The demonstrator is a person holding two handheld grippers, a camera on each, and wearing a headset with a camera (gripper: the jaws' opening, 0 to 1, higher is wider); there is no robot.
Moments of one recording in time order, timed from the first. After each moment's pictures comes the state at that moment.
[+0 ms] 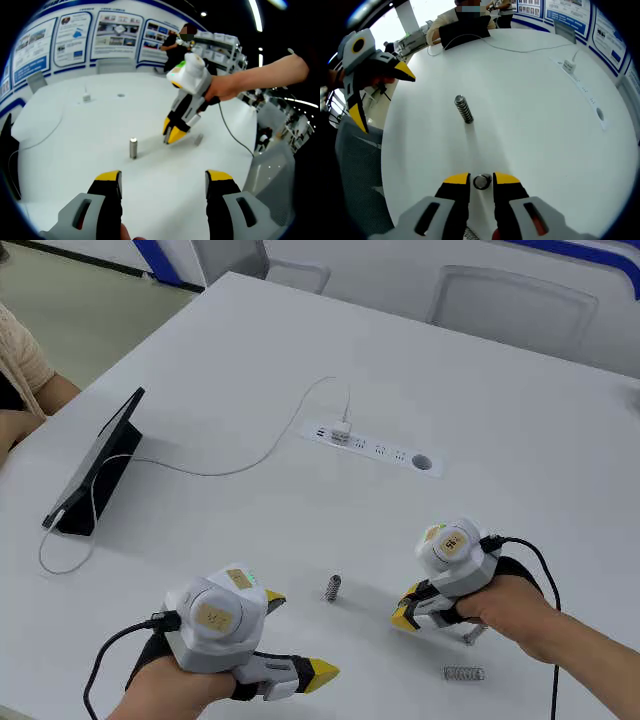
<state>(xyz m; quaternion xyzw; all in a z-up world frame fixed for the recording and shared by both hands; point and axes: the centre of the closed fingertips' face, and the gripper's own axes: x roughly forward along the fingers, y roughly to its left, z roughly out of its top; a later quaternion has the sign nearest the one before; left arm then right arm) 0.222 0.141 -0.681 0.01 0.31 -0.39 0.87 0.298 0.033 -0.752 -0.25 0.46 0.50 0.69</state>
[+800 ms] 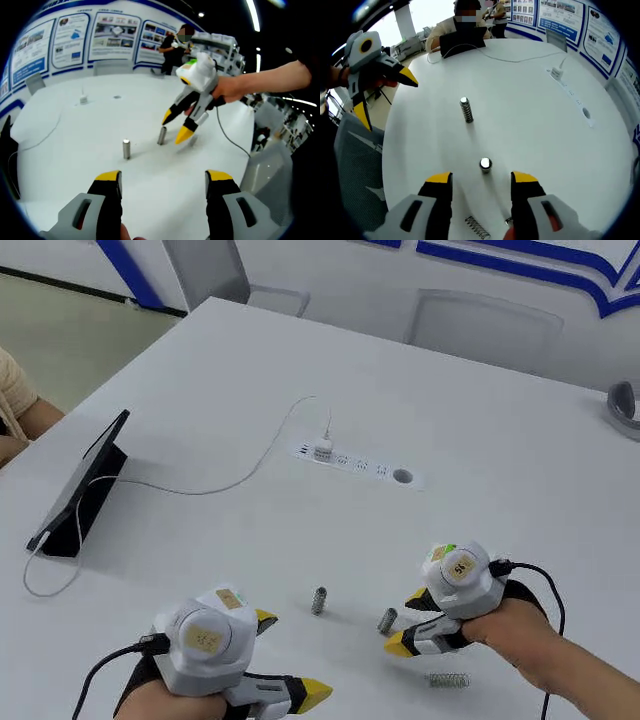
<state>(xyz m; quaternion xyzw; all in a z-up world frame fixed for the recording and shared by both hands) 0.210 0.133 -0.674 0.01 0.31 -0.40 0.86 0.289 0.015 -0.730 -0.24 0.42 0.48 0.73</state>
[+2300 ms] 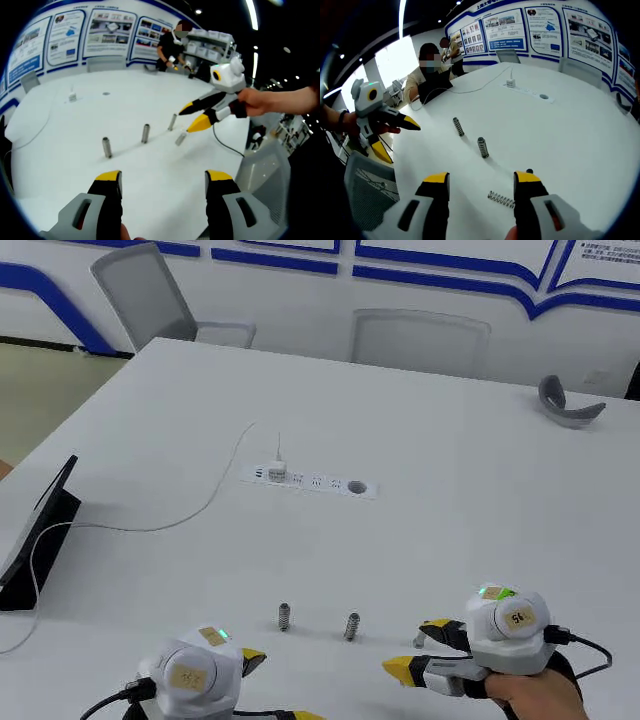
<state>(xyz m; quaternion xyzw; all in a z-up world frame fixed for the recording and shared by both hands) 0.192 0.099 -0.678 0.01 0.32 -0.42 0.85 0.246 -0.040 -0.691 -0.05 0.35 0.36 0.86</state>
